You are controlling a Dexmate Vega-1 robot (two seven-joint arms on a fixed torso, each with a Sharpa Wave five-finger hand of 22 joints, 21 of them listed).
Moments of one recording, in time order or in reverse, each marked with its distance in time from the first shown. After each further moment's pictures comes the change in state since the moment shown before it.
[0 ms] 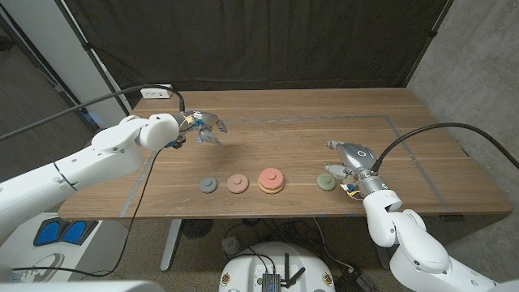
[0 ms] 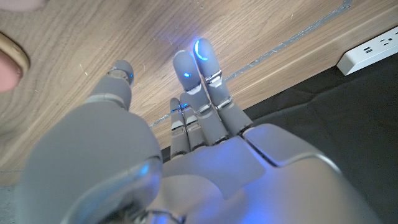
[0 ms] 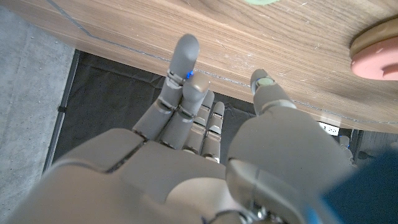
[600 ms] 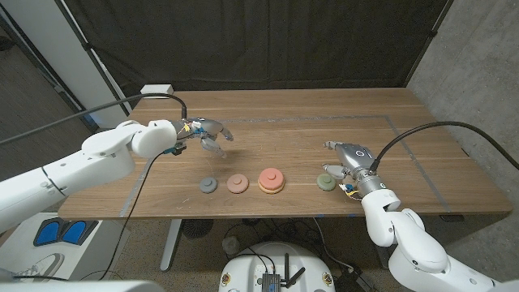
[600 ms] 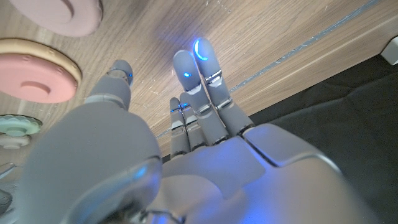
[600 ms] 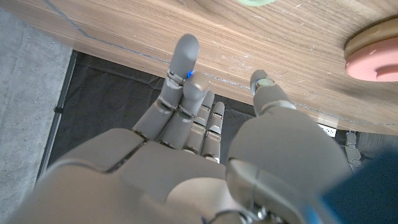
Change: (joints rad) left arm 0.079 0.047 -0.059 0.006 -0.044 -0.170 0.028; left_hand -0.004 -0.004 0.000 0.000 0.000 0.004 -0.004 0.000 0.000 -0.002 -0.009 0.000 -0.005 0.000 0.000 0.004 -0.005 0.000 0.000 0.003 -0.005; right arm 0.027 -0.008 -0.034 -0.005 -0.003 -0.021 0.016; right_hand -0.001 0.001 0.000 0.000 0.000 0.000 0.000 0.000 0.001 0.000 0.000 0.000 0.009 -0.008 0.000 -0.015 -0.007 0.000 0.000 0.000 0.000
